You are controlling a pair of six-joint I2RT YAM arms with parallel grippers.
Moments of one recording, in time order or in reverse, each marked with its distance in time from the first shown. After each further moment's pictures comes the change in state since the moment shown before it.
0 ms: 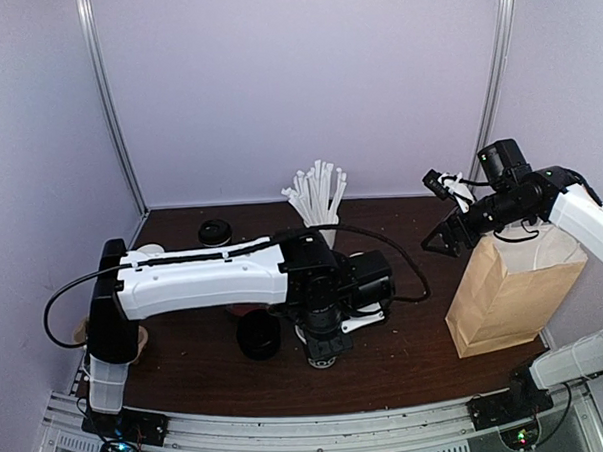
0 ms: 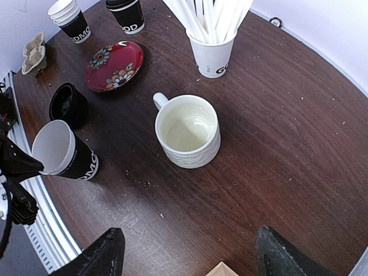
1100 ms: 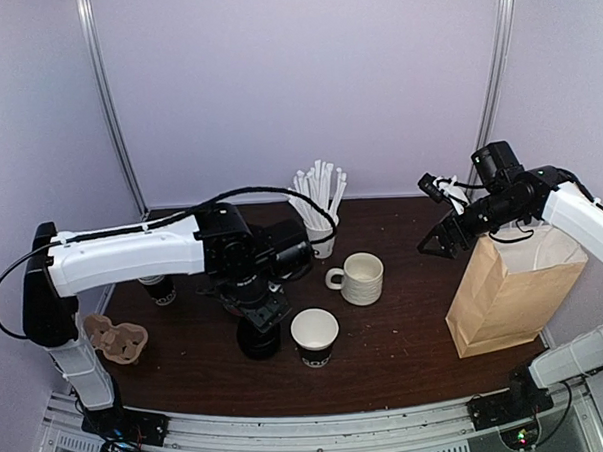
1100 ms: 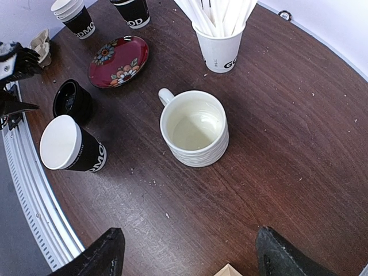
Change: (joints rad) left arm 0.192 -0.347 -0.405 0.063 -0.152 -0.384; right arm 0.000 0.041 0.001 0.000 -0.029 0.000
